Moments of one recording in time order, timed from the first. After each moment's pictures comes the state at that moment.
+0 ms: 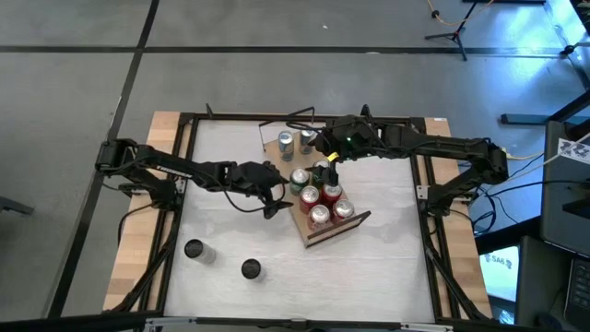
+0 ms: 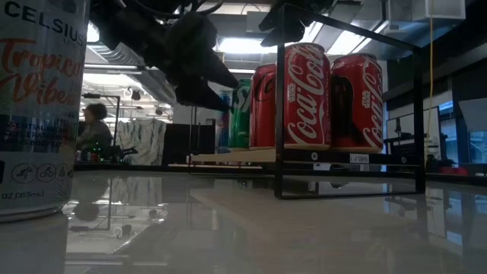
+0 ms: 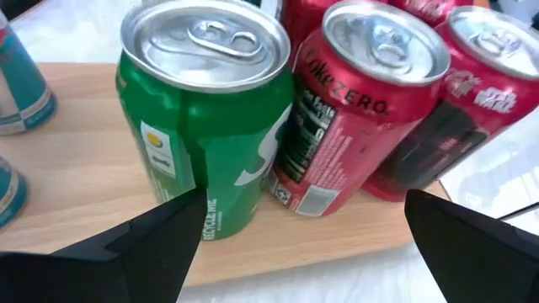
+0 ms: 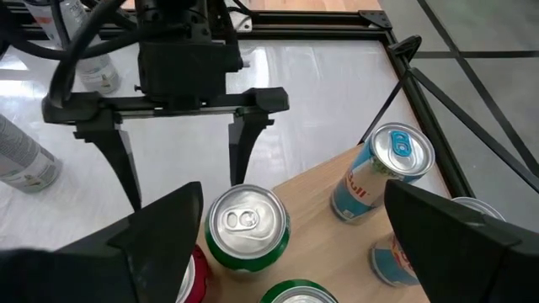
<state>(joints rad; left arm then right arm) 0.02 1.45 0.75 0.15 -0.06 -0.28 -0.16 1.49 1.40 -0.53 -0.06 -0.11</state>
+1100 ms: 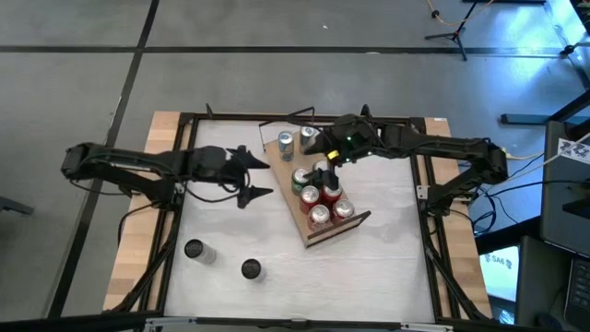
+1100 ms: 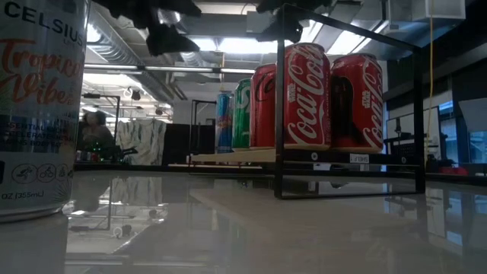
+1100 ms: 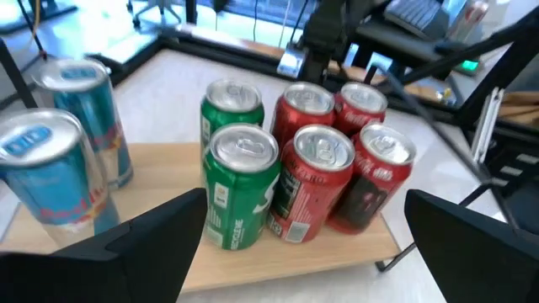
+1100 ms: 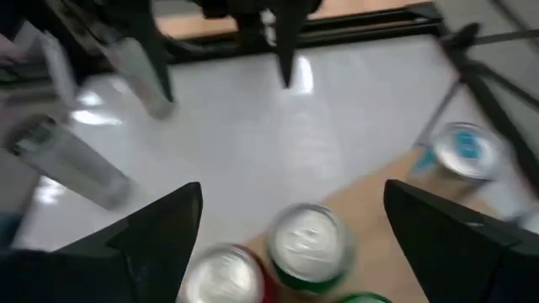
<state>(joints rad) 0.02 1.05 0.75 -0.08 -0.09 -0.26 -0.16 1.50 1.40 -0.50 -0.20 0.02</state>
